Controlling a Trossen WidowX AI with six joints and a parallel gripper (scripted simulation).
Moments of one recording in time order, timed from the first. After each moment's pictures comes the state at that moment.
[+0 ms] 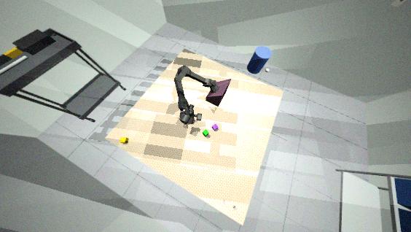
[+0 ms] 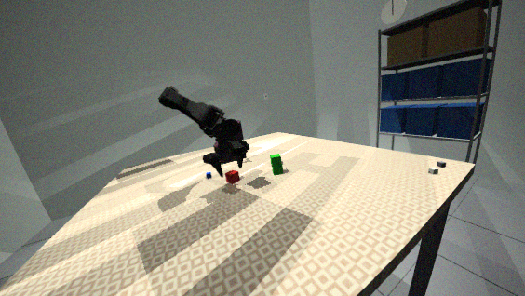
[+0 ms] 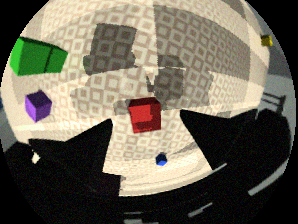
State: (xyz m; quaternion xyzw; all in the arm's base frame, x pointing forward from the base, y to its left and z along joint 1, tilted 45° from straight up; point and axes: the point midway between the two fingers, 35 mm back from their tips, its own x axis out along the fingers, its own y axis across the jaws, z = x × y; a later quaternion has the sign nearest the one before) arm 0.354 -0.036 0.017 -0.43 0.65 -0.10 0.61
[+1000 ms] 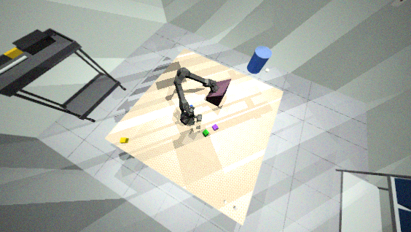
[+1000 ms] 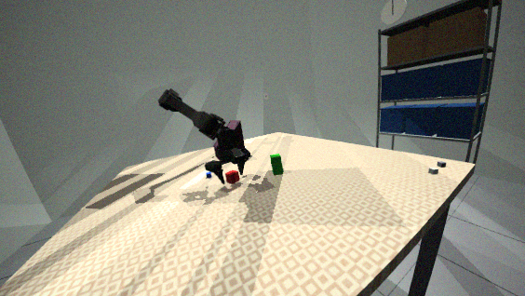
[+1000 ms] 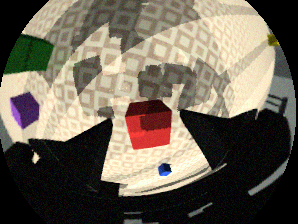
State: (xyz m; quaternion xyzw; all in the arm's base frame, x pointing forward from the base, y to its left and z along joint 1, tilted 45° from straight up) arm 0.355 -0.058 -0.005 -0.44 0.65 -0.10 0.61
